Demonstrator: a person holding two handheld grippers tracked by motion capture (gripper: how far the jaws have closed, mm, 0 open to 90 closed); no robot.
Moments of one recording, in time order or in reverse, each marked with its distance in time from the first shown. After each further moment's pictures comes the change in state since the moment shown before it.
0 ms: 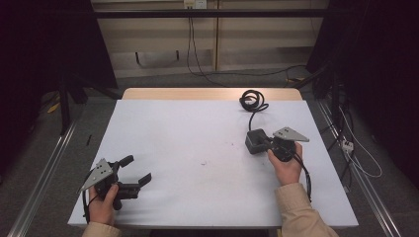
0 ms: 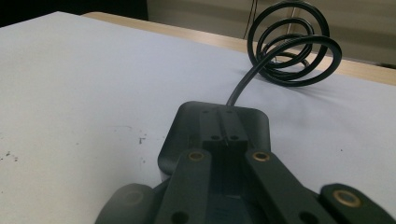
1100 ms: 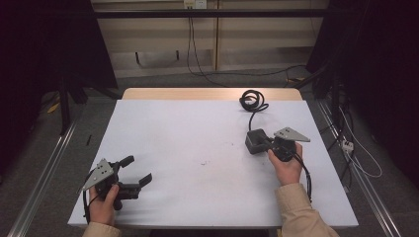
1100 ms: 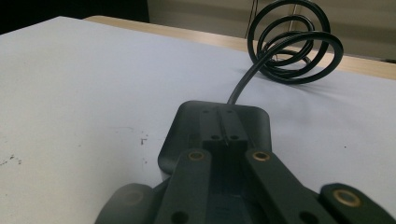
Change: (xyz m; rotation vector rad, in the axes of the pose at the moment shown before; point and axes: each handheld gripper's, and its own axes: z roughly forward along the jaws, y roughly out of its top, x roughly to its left) left arm -0.001 -0.001 0.001 0.004 -0.003 0.000; right arm -0.001 -0.002 0.000 -0.005 0.007 0.025
